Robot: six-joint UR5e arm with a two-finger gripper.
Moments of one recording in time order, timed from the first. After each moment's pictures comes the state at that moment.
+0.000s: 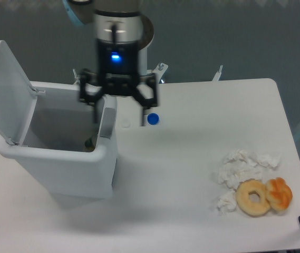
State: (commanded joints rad) arm 2.51 -1.63 -1.56 -1.03 1.34 0.56
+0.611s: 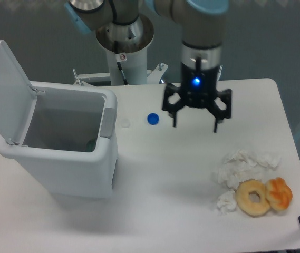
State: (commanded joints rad) arm 2.66 -1.80 -1.59 -1.08 1.50 1.07
